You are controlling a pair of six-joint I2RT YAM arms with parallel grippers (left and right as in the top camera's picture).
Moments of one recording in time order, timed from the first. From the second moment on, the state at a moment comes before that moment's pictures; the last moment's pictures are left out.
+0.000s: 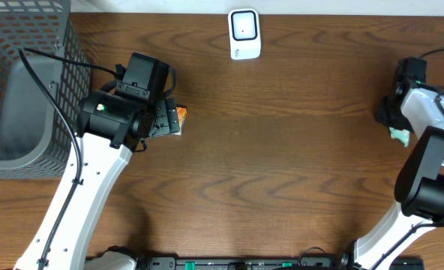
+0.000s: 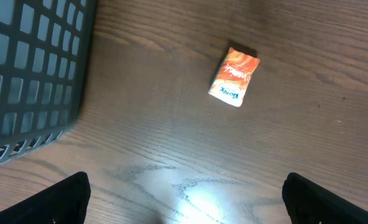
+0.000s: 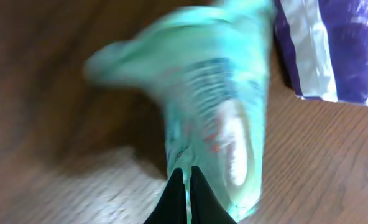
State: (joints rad) left arm -0.33 1.41 1.48 -1.28 -0.27 -0.46; right arm -0.30 2.00 1.35 -0.64 0.38 0.22
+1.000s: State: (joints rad) left arm -0.33 1.41 1.48 -1.28 -0.27 -0.46; right arm -0.33 2.00 1.34 -0.59 0.22 0.22
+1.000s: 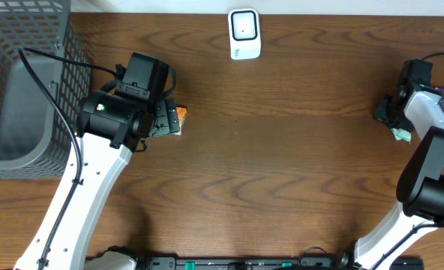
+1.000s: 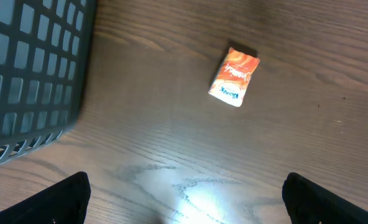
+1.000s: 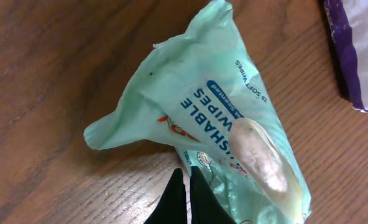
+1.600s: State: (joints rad) left arm -0.33 1.41 1.48 -1.28 -0.27 -0.46; right arm -0.40 2.00 1.34 -0.53 0.22 0.22
